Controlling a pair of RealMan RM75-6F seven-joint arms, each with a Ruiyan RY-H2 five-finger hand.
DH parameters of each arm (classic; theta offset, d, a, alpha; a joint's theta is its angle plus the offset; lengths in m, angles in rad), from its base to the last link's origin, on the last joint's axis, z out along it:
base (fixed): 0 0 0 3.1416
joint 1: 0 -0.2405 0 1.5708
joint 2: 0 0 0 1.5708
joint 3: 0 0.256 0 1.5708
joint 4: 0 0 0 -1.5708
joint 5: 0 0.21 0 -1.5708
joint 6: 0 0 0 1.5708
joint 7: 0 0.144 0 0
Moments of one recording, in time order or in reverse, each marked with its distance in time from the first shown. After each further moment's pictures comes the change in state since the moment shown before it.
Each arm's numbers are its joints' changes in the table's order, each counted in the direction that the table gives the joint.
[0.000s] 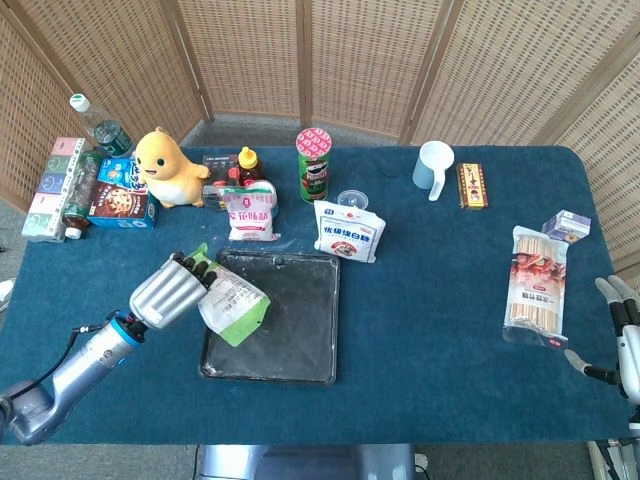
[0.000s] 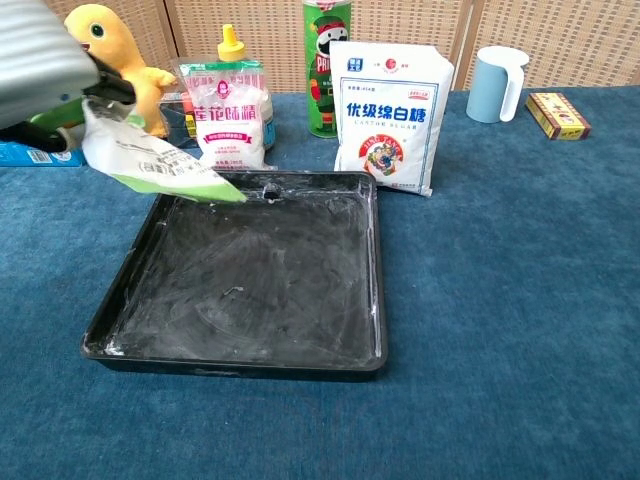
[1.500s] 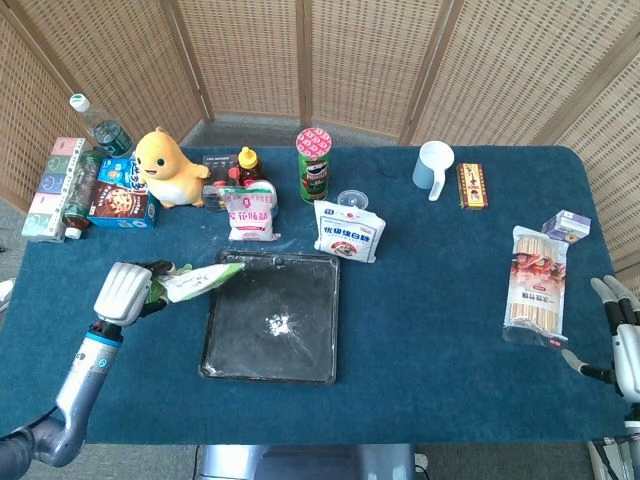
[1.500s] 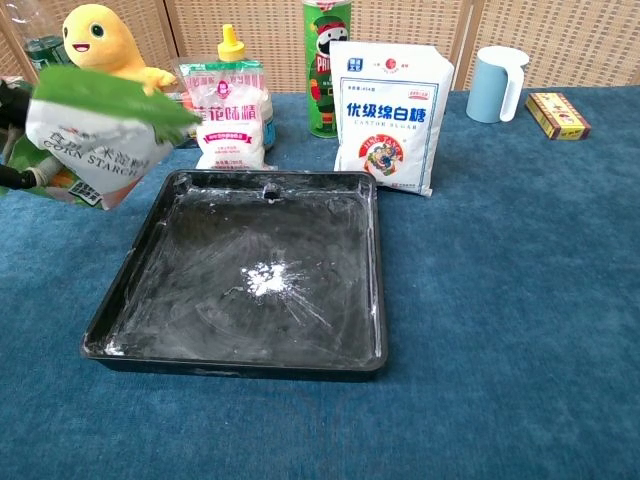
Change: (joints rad) left arm -0.172 -0.250 -0.012 -0.222 -0.358 0.148 -0.776; right arm -0.010 -0.012 -0.001 -0.005 0.010 -0.014 -0.028
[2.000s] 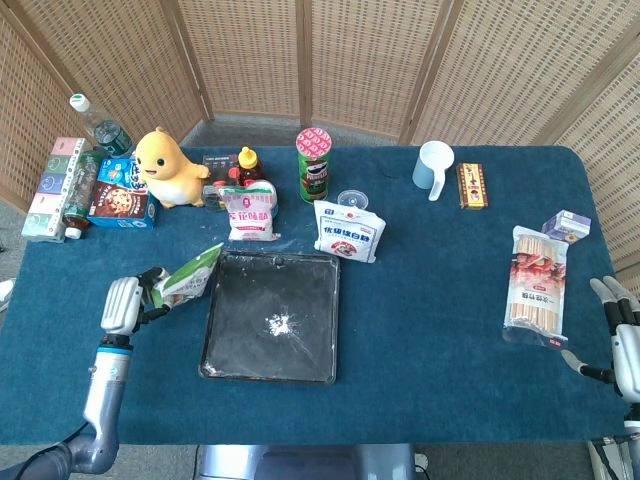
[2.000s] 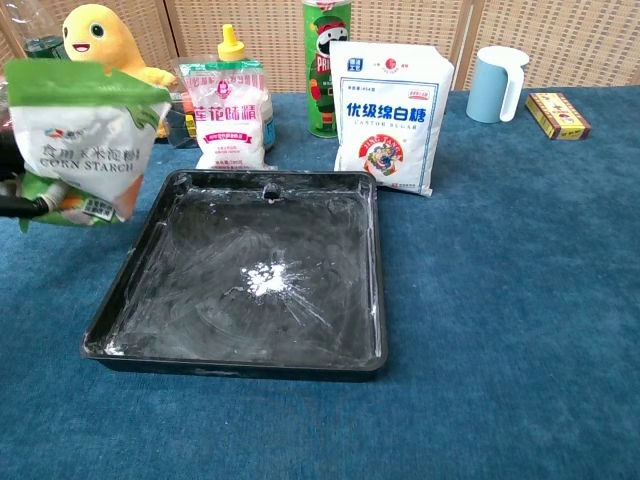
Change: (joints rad) left arm -0.064 -0.205 -0.045 -0.144 -0.111 0.012 -0.226; right arm 0.000 0.000 -0.001 -0.002 0.001 -0.001 0.001
